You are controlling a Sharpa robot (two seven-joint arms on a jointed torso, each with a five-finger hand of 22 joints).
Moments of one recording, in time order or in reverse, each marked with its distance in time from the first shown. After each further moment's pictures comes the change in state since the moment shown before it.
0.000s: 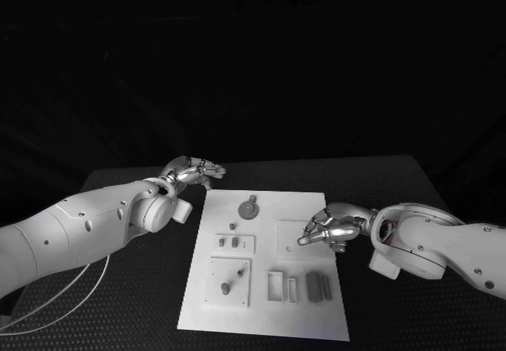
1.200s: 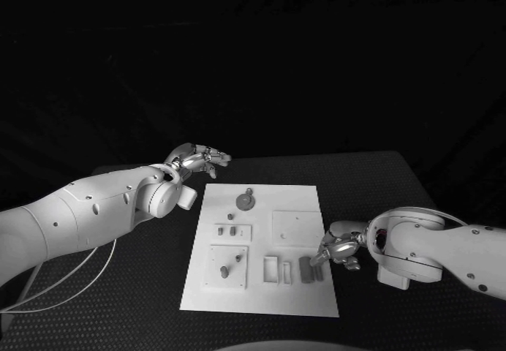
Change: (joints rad) left arm -0.011 0.033 -0.032 -0.012 0.027 0.014 -0.002; left_hand -0.004 0.004 -0.005 0.005 0.000 0.000 0.000 0.000 -0.002 0.000 0.000 0.000 -0.001 0.000 0.000 0.000 0.002 0.000 -0.001 0.002 0.000 0.002; right arm 0.000 0.013 -0.119 0.055 -0.054 0.102 -0.329; right_hand -0.084 -0.108 0.375 0.094 -0.126 0.021 -0.021 -0.046 0.038 0.025 -0.026 -0.017 0.056 0.021 -0.001 0.006 0.003 0.009 0.031 0.021 0.039 0.000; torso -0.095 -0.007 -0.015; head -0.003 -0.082
